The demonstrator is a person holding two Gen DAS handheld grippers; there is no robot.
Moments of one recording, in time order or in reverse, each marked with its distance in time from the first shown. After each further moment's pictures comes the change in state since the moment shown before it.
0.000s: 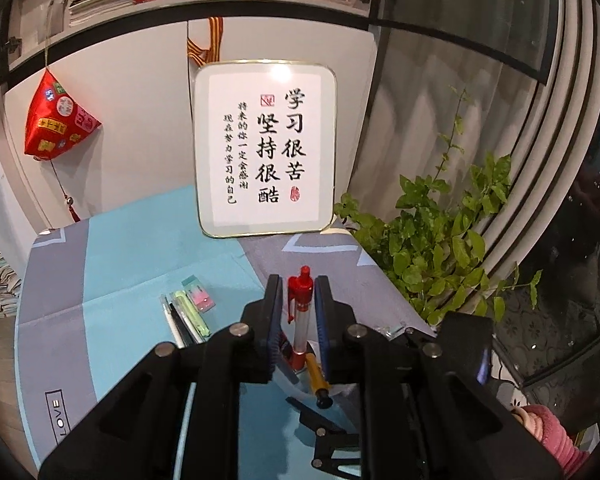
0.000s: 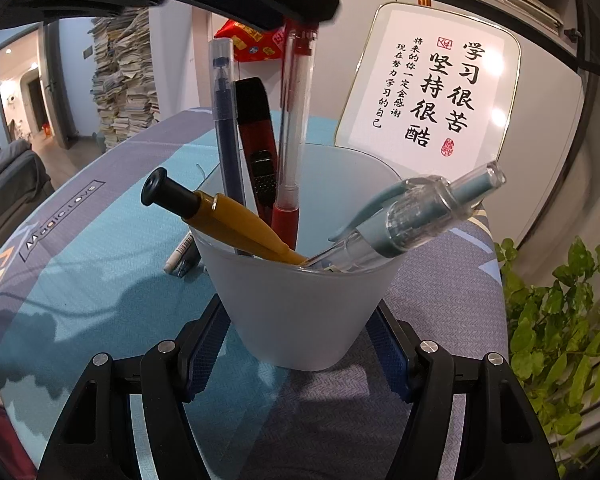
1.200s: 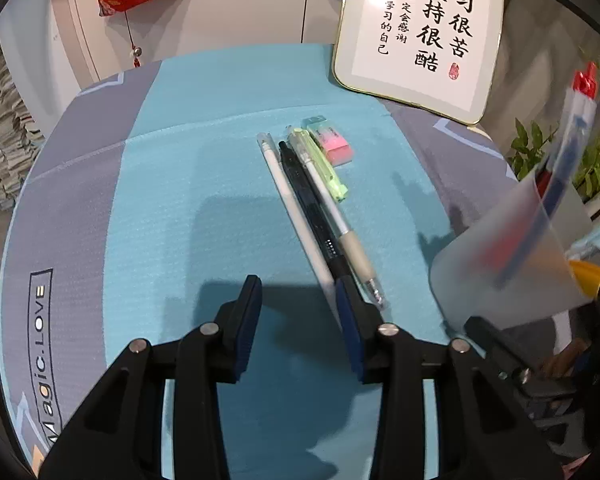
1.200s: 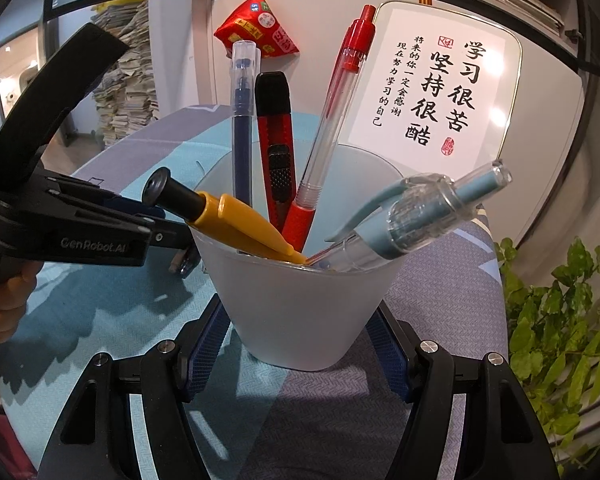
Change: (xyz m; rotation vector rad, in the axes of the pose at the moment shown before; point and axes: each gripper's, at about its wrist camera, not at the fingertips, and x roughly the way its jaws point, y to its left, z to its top) left arm 0.076 0.093 -0.088 -0.237 0.298 0.207; right arm 0.001 0.001 -0.001 -0.003 0.005 -0.003
